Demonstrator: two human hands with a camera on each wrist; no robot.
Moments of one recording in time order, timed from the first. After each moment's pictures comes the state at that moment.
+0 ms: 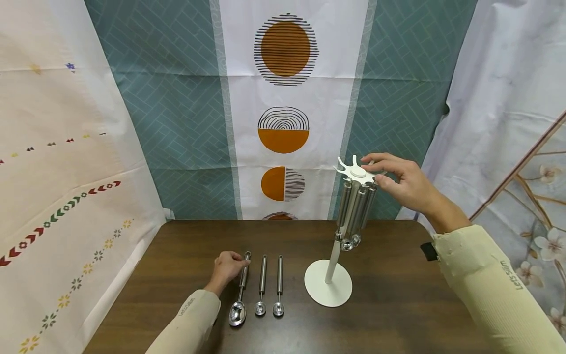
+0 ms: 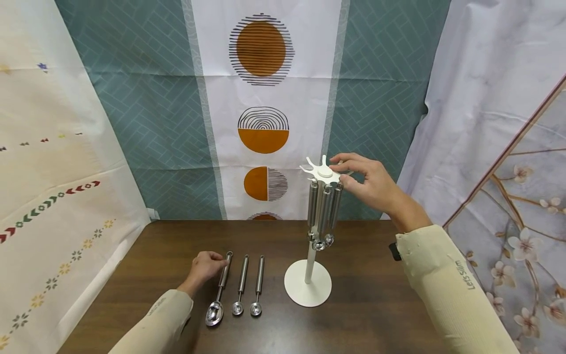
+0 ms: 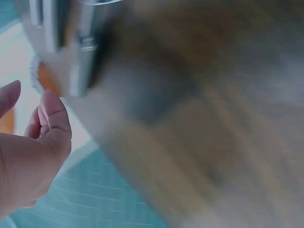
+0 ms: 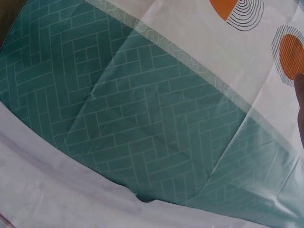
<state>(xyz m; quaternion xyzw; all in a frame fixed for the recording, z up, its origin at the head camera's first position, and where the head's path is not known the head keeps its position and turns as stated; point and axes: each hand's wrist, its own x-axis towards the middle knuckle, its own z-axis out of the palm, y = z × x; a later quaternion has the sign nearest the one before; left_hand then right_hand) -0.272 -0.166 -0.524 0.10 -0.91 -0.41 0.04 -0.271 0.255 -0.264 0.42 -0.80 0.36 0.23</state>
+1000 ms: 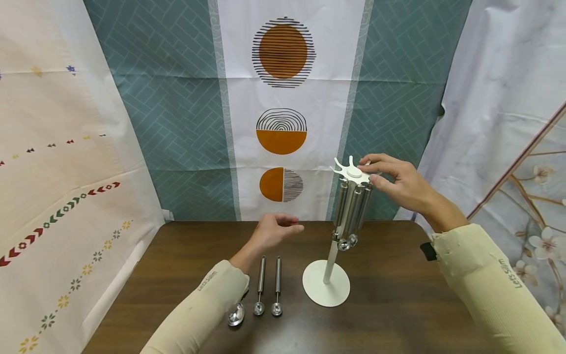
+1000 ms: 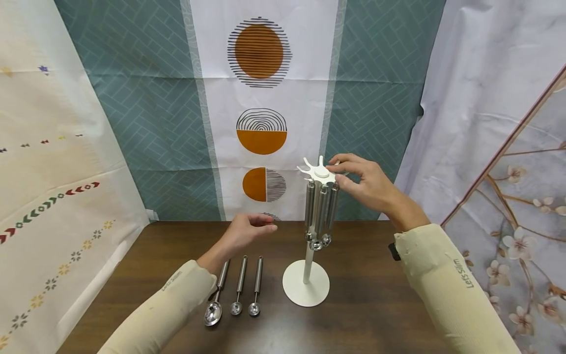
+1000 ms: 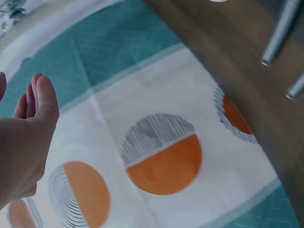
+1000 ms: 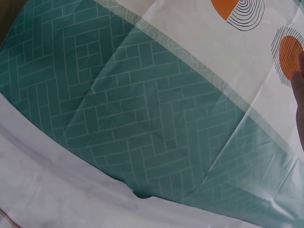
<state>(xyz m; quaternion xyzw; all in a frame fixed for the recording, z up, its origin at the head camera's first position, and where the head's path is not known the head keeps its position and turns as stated) -0.262 -0.054 -0.377 -0.11 -0.82 -0.56 -0.02 -0.263 0.259 -0.259 0.37 -0.85 0.31 0.20</state>
